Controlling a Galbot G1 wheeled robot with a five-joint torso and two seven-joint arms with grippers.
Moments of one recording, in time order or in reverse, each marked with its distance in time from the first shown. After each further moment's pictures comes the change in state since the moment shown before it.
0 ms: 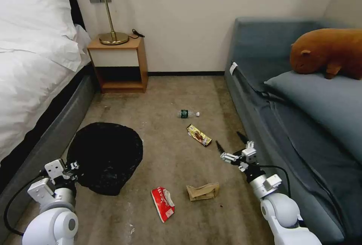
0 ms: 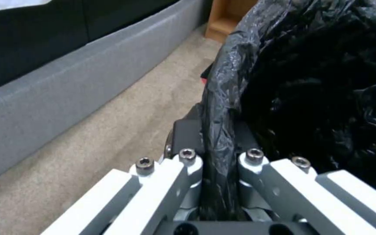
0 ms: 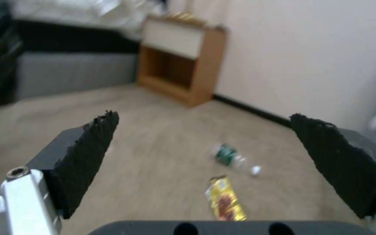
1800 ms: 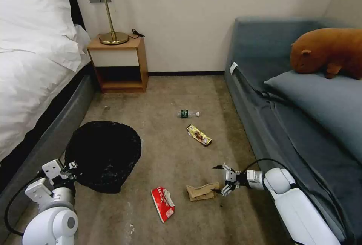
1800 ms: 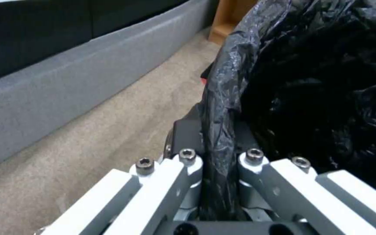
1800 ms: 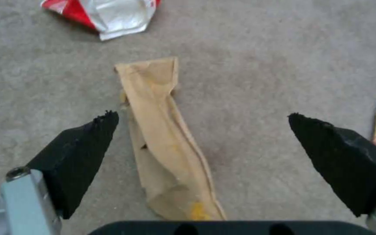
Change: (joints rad) left arm -0.018 -0.039 -0.024 -0.010 -0.024 0.006 -0.008; right arm 0.323 -0.091 -0.150 -0.450 -0.447 0.053 -0.551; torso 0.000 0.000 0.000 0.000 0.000
